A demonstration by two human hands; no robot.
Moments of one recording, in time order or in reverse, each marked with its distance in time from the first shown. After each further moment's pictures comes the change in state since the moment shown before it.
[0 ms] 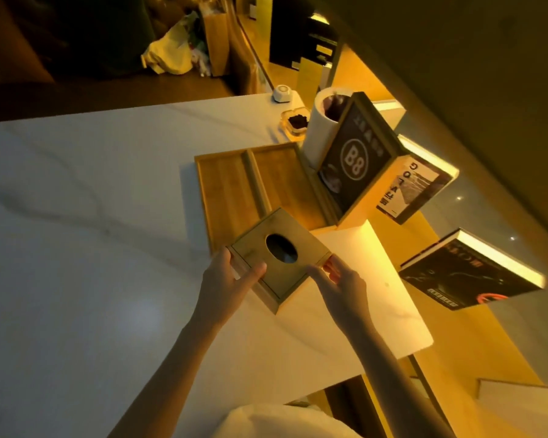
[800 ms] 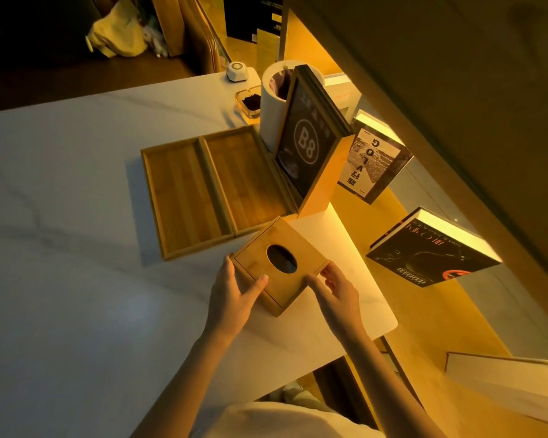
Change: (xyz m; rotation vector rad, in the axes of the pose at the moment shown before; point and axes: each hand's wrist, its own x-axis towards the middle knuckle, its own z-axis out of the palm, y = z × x) left_hand -0.009 0.005 0.090 0.096 -0.166 -0.160; right_hand 0.015 0.070 -0.045 0.098 0.008 0.139
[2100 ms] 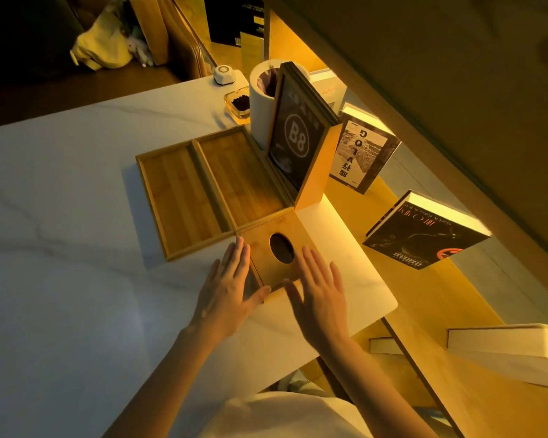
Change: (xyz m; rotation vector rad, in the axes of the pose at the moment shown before) left_hand 0.000 -0.013 -0.024 0.641 -0.180 0.433; right_hand -0.030 0.009 0.030 -0.792 0.196 -0.450
